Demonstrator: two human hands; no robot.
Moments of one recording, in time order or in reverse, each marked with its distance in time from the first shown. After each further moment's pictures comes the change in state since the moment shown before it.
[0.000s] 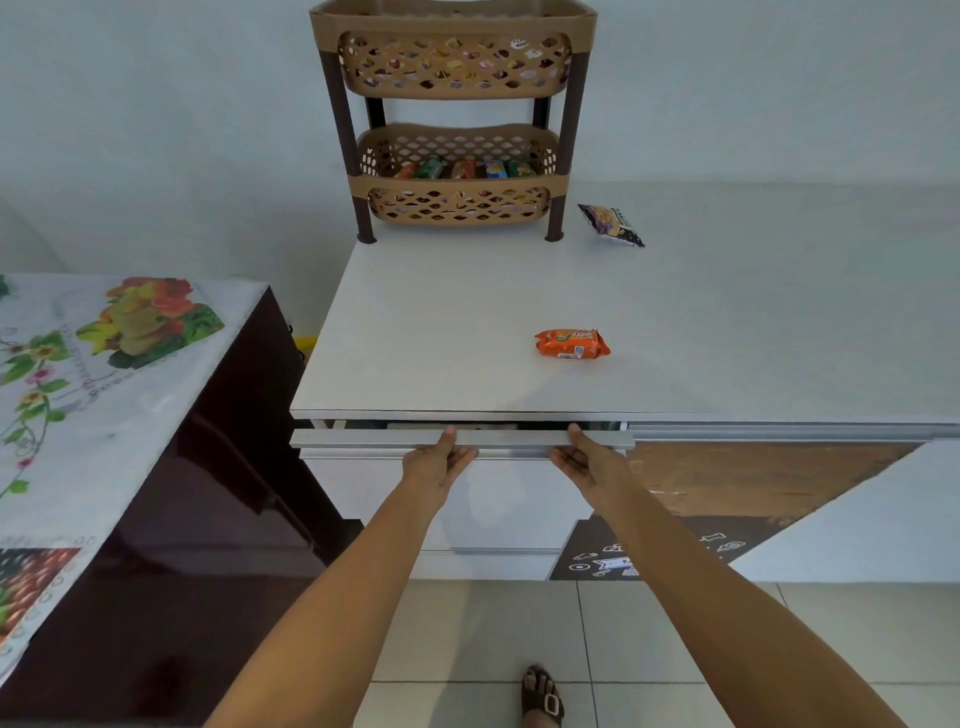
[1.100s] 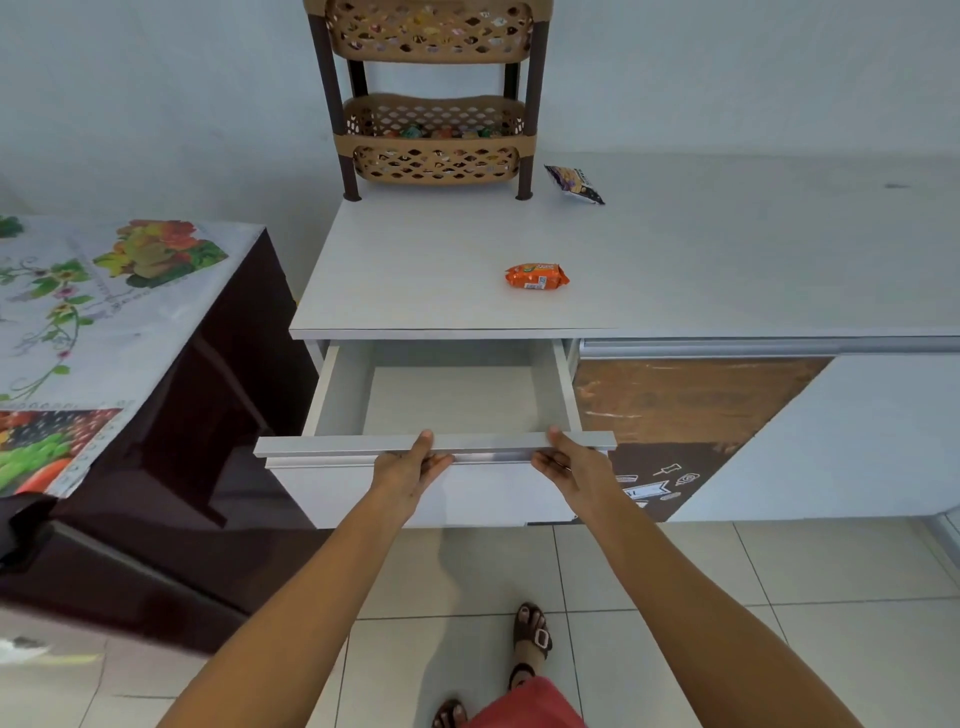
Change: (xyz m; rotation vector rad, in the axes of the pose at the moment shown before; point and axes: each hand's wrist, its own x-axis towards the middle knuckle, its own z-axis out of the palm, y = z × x) left_hand -0.109 -0.072 -0.077 0.093 0.005 0.009; right_hand -0.132 0.062 -0.064 -0.030 0.041 -0.037
